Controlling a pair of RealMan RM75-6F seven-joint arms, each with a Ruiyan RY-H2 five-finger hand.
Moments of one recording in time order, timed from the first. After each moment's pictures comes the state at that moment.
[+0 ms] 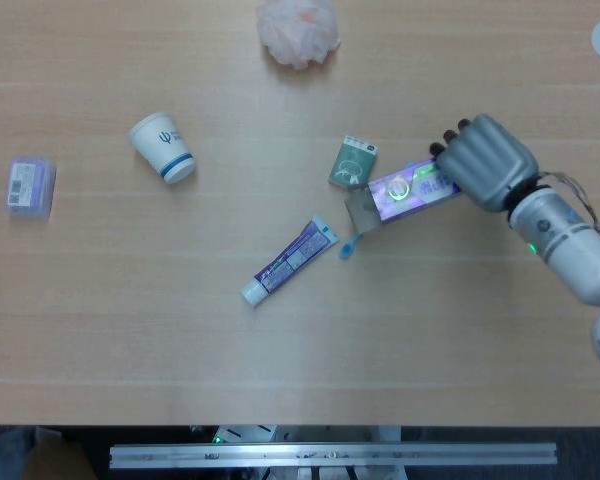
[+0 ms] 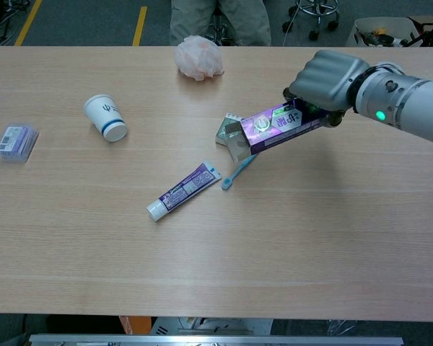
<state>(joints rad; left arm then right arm) 0.05 -1.07 -0.05 -1.56 1.48 1.60 -0.04 1.10 -1.28 -0.17 -1.77 -0.72 0.96 -0.99</state>
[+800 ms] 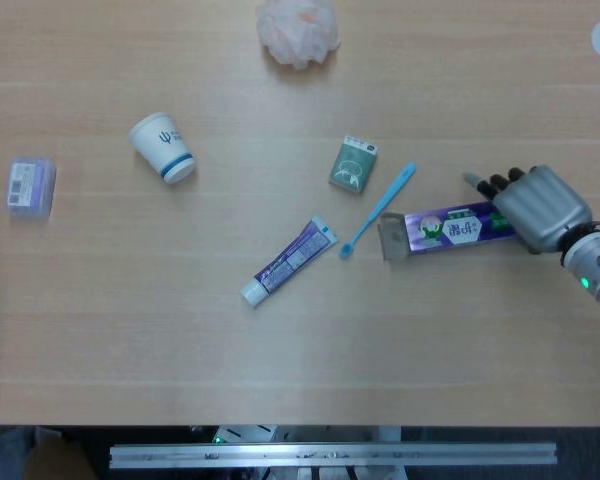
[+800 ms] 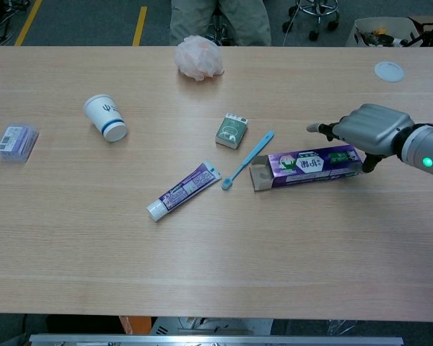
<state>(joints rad) 0.04 -1.07 -0.05 -1.59 1.49 1.61 0.00 0.83 -1.31 -0.20 -1.62 -0.95 0.88 -0.66</state>
